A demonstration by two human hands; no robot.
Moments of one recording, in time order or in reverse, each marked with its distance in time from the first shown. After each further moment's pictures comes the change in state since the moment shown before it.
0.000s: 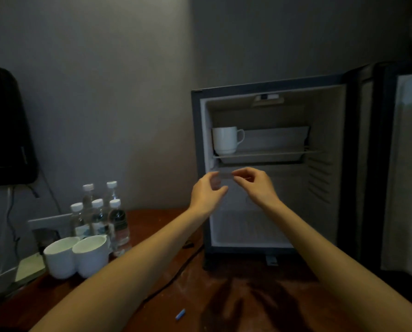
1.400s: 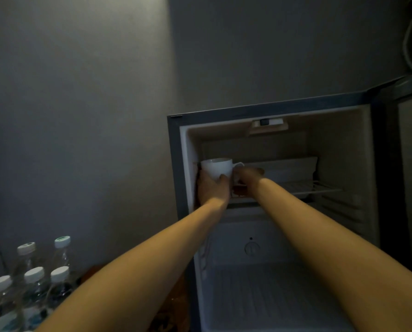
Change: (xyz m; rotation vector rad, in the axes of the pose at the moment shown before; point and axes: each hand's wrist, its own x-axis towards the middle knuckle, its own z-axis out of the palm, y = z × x) left_hand 0.165 0.030 0.060 -0.137 0.245 -0.106; right_hand 0.186 0.004 -0.001 0.373 0.094 0.548
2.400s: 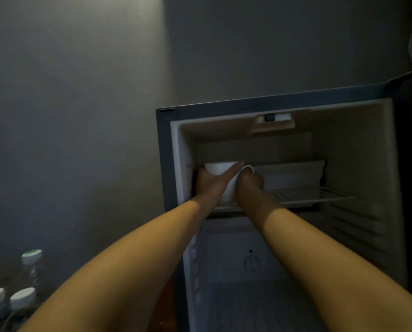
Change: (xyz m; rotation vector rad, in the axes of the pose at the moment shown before) left_hand 0.053 -0.011 0.027 -0.344 -0.128 0.031; right_hand 0.027 0.008 0.013 0.456 0.195 -0.008
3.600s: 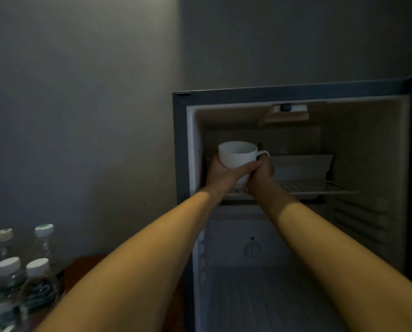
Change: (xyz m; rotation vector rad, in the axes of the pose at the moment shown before) left_hand -0.022 0.004 -0.009 -0.032 -0.128 0.104; right_hand 0.008 0.006 0.002 0.240 -0.050 -0.024
